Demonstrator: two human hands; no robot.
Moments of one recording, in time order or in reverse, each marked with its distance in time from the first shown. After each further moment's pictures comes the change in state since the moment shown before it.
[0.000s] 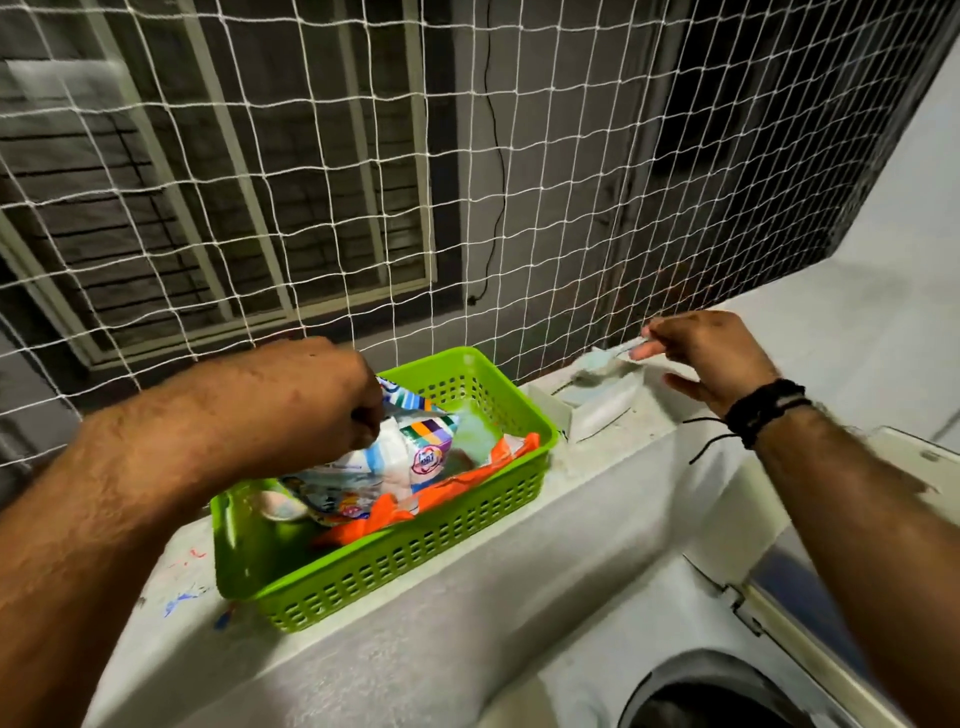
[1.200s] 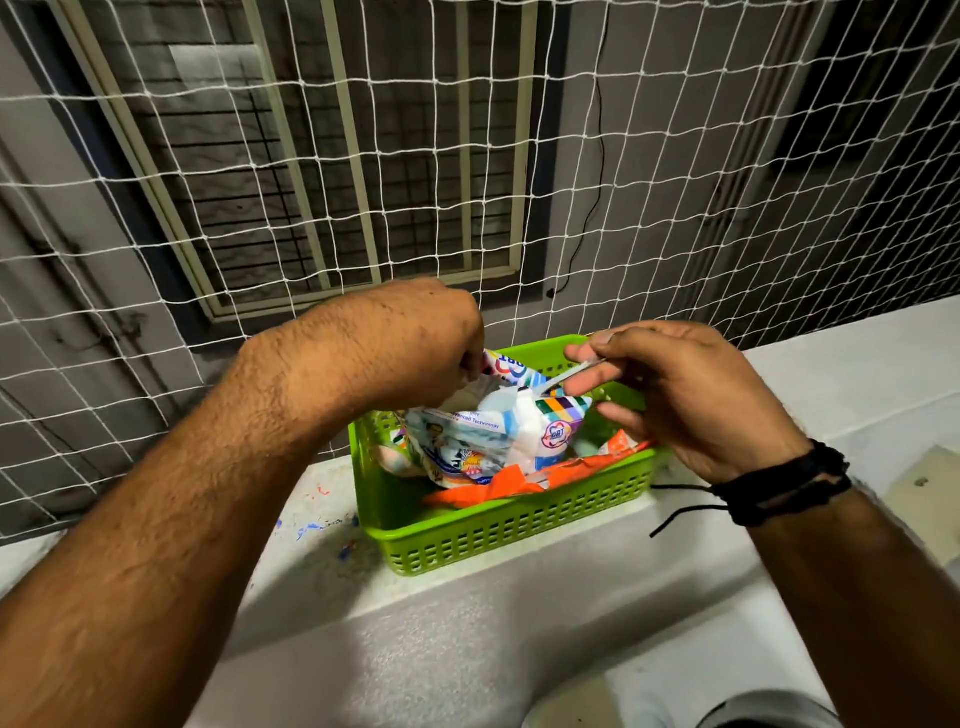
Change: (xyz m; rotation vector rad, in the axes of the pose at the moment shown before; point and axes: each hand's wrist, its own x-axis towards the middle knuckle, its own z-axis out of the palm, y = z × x) left_hand -0.018 -0.015 -0.015 -0.124 0.010 -0.072; right_hand -0.114 -0.065 0.125 0.153 -0.419 -0.023
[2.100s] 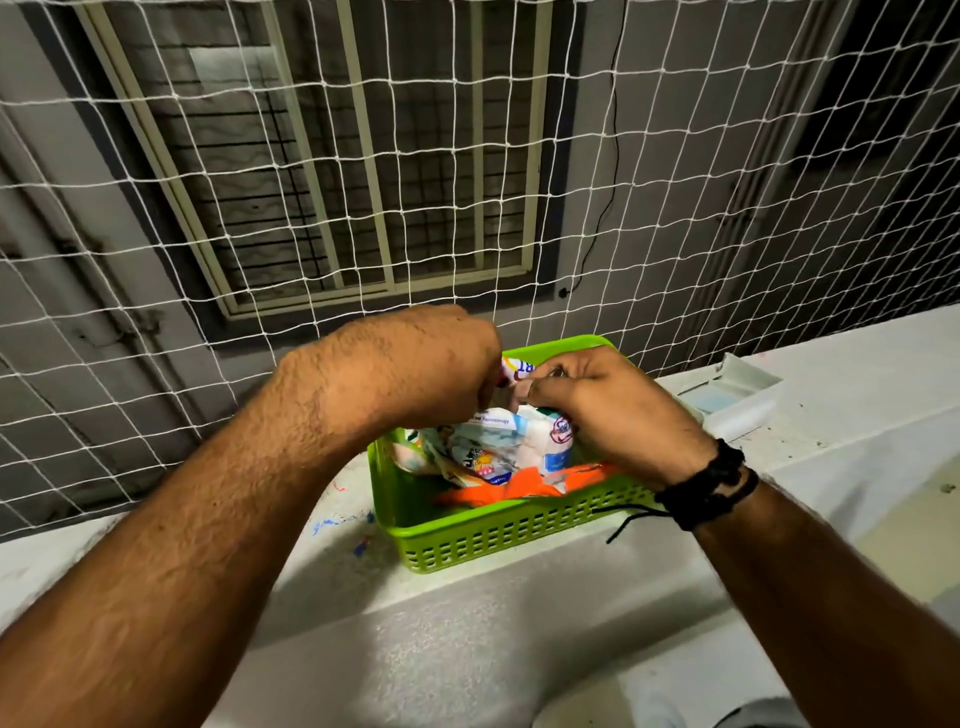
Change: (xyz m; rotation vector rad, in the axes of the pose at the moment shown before) left_hand 0.002 0.000 0.016 0.042 -0.047 0.014; right_hand 0.023 0.023 0.041 -0.375 -0.162 -0.142
